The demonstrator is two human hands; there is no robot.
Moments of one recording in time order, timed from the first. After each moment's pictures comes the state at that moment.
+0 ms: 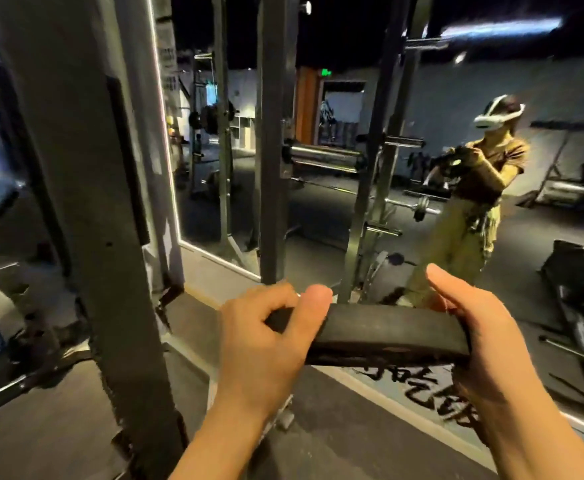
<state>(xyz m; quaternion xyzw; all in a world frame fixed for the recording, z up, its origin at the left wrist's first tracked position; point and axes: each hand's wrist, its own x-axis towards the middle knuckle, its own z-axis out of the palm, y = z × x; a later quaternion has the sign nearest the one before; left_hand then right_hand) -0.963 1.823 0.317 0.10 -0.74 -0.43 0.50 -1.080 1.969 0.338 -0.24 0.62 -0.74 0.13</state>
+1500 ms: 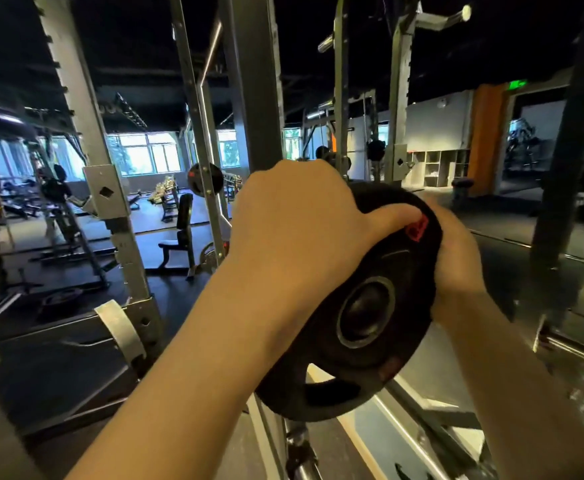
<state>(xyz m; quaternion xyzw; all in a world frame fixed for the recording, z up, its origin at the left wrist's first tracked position) -1.402 1.702 0.486 0.43 -0.82 0.10 0.36 -1.562 1.685 0.411 -0.37 0.41 -0.76 0.34</state>
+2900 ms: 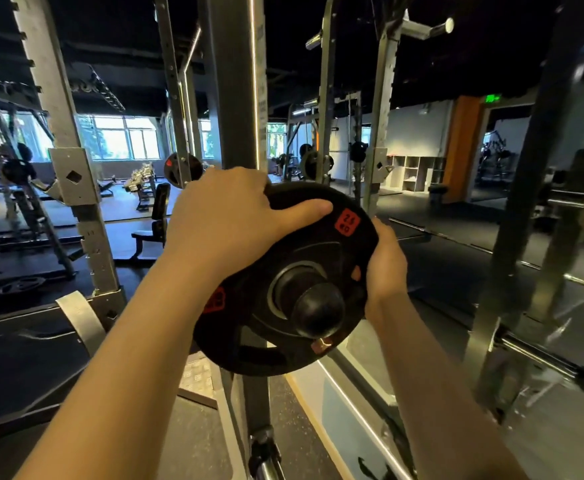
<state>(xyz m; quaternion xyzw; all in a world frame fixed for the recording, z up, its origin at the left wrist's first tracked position) -1.391 1.652 0.479 0.44 -0.80 0.10 0.39 -1.555 1.654 0.401 -0.32 0.46 -0.75 0.34</state>
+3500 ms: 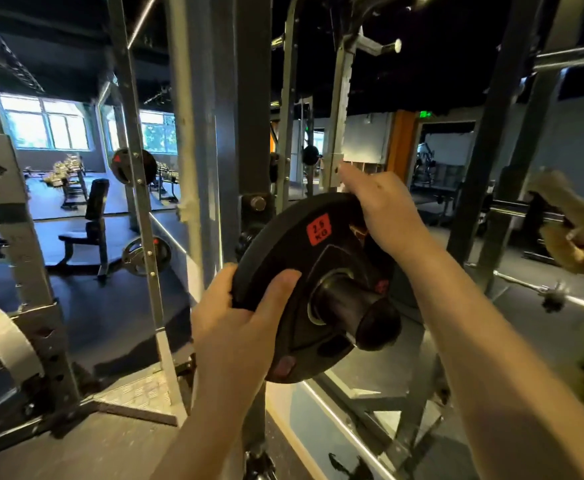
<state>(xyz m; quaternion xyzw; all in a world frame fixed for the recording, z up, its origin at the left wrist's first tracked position) -1.357 1.644 0.388 0.31 -0.62 -0.37 0.61 -1.531 1.637 0.473 -0.61 0.56 -0.56 0.00</state>
